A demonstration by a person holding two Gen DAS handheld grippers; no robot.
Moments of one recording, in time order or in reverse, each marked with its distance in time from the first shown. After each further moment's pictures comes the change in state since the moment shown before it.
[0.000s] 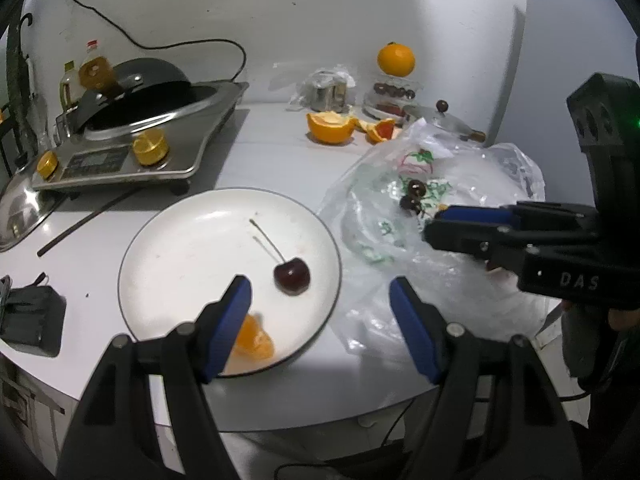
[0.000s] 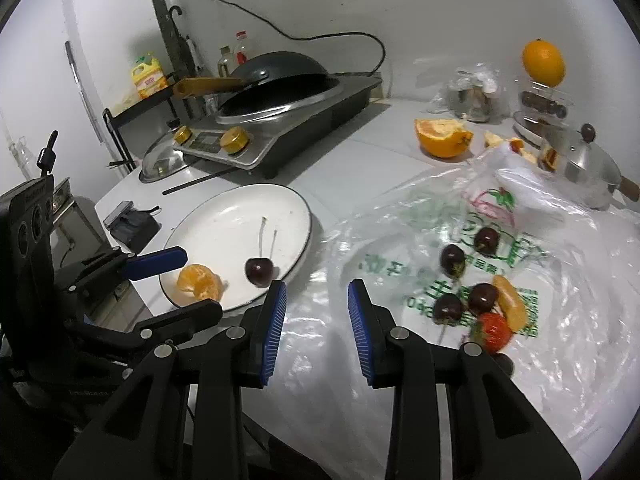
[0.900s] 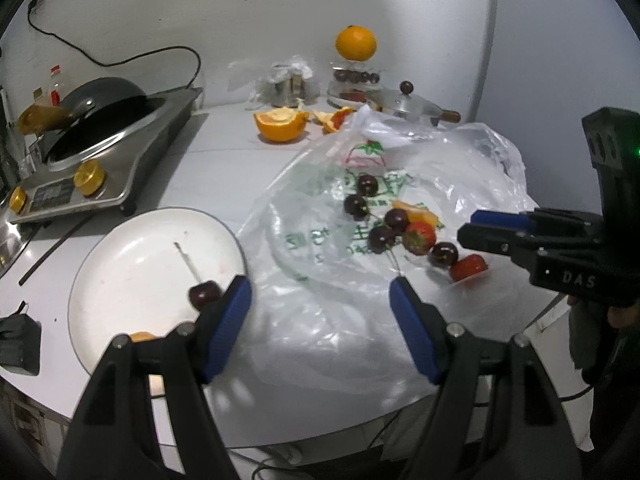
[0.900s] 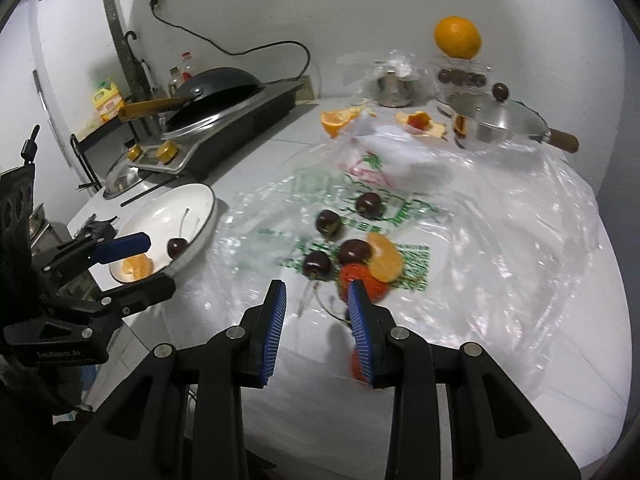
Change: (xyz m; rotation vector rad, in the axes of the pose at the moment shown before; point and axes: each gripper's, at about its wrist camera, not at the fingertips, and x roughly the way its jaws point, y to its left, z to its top) left arm 0.026 -0.073 0.018 0.082 0.044 -0.015; right arm -0.046 -0.090 -0.041 0.102 -0.030 -0.100
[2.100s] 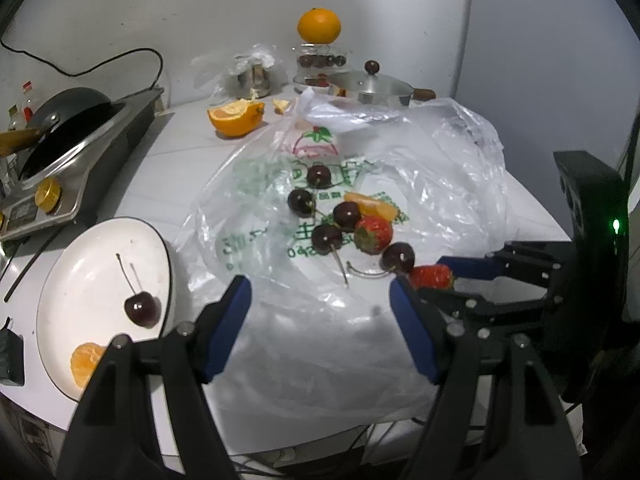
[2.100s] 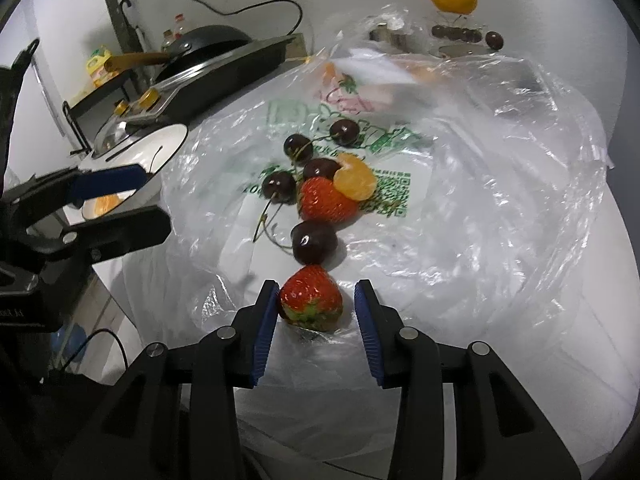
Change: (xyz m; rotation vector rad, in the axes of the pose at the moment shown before) left arm 0.024 -0.048 0.008 0.056 0.048 -0.026; right arm 0.025 -0.020 -0.043 -0.042 0.115 -0.010
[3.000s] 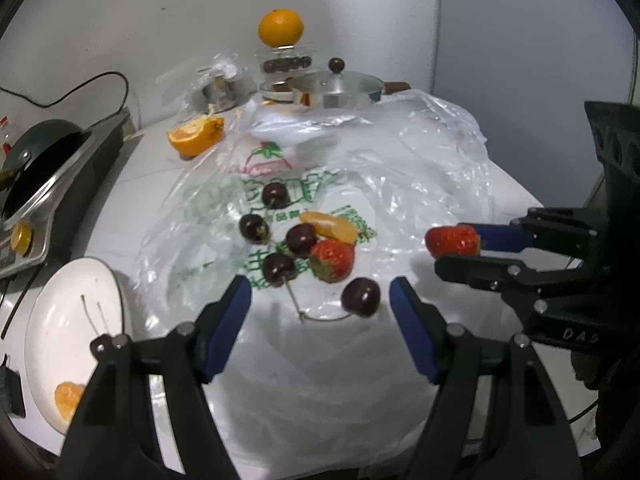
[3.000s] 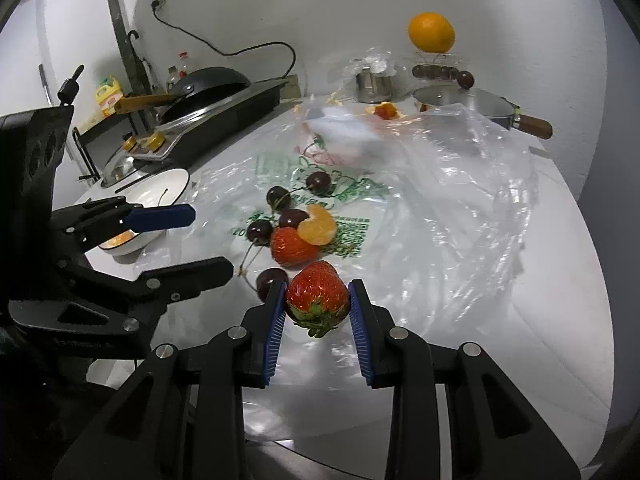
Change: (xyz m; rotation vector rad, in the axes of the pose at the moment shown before) left arm 0.028 -0.042 0.019 0.096 -0.005 -0.021; right arm -0.045 -0.034 0.006 0.015 -0.133 0.012
